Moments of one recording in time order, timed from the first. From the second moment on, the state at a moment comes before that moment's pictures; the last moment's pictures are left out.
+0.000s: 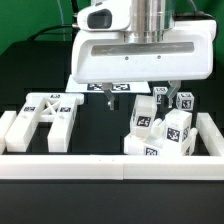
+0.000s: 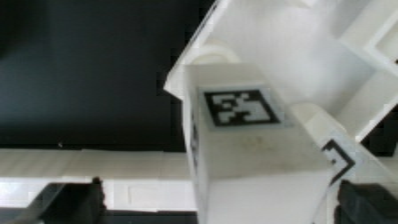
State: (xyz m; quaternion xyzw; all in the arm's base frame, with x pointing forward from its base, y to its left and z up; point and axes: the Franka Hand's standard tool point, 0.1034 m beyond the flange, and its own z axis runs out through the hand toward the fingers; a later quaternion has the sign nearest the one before) arm 0.656 0.005 0.092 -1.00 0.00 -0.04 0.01
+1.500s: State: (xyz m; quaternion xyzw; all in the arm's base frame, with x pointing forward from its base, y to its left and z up) arm 0.656 0.014 0.091 -0.95 0.32 -0.04 0.03
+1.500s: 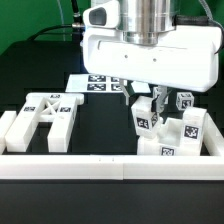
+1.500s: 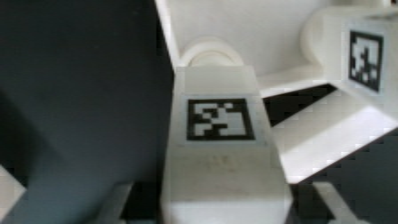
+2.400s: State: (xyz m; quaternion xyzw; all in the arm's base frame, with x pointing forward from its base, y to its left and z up) arm 0.658 0.028 0.092 -0.76 0.64 -0.03 0.05
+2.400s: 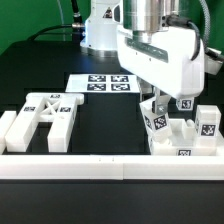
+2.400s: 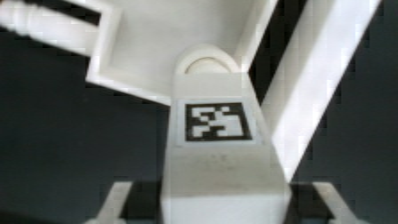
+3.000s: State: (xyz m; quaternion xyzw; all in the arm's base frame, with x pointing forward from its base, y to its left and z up) arm 0.659 0.030 0.091 -0.75 0.66 -0.03 0.05
